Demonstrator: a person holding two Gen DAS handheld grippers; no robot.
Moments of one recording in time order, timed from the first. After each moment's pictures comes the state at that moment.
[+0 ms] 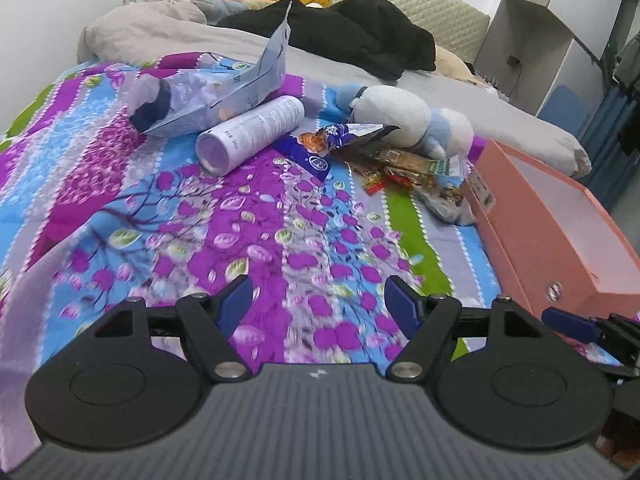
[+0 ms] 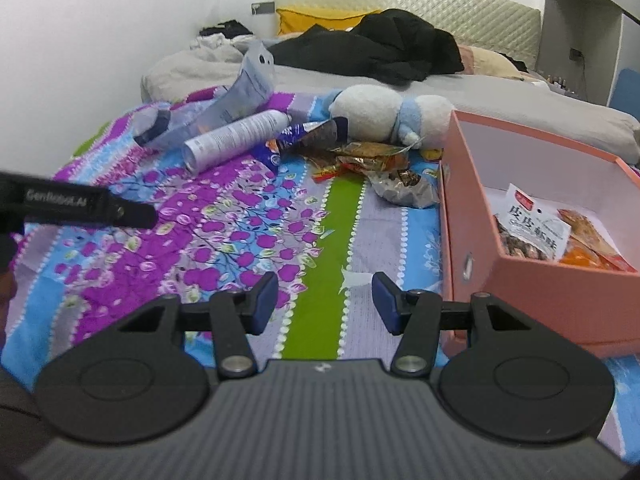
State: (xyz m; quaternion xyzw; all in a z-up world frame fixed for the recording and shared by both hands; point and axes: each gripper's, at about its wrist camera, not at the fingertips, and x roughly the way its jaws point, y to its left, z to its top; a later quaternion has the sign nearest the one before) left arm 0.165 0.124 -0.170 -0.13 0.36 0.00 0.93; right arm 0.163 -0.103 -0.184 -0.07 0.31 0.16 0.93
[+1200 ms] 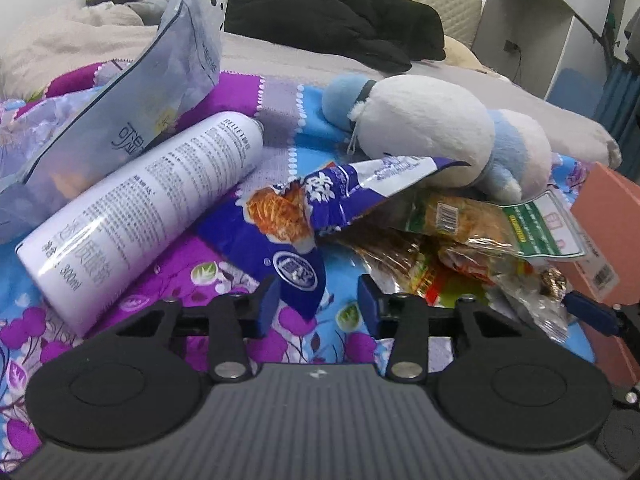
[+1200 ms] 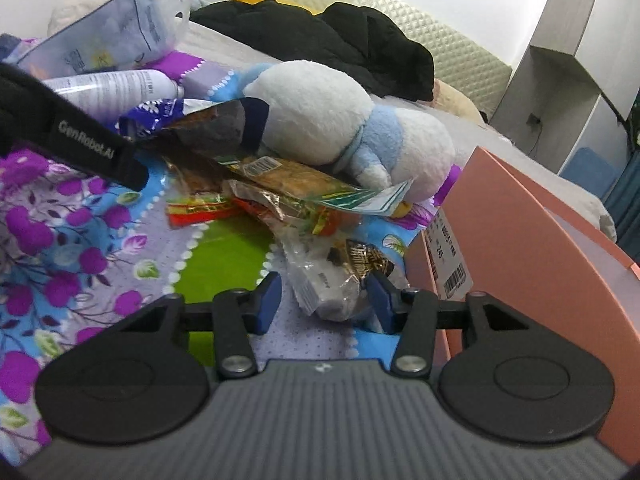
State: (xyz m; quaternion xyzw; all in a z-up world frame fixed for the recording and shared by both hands) left arm 0.412 0.106 -0.258 -0.08 0.34 -0.02 0.94; right arm 0.359 -0.060 -0.268 -0.21 0.25 0.04 0.94
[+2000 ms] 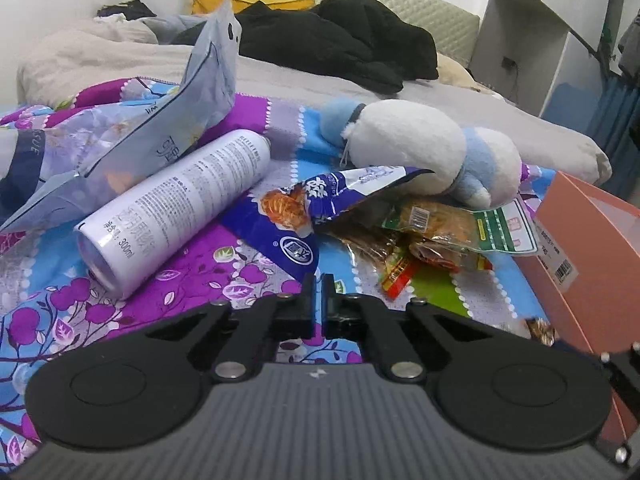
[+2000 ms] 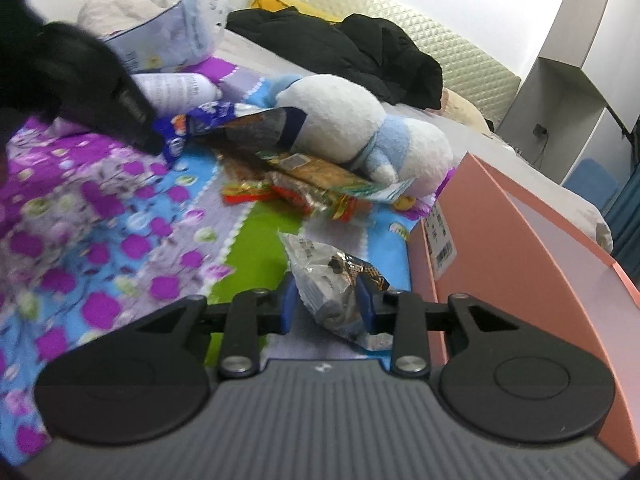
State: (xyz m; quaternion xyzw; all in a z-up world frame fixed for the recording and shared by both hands) left arm 0.356 0.109 -0.229 -0.09 0.32 -0.02 0.94; right arm 0.289 -0.051 -0.252 -0.22 0.26 0.06 0.94
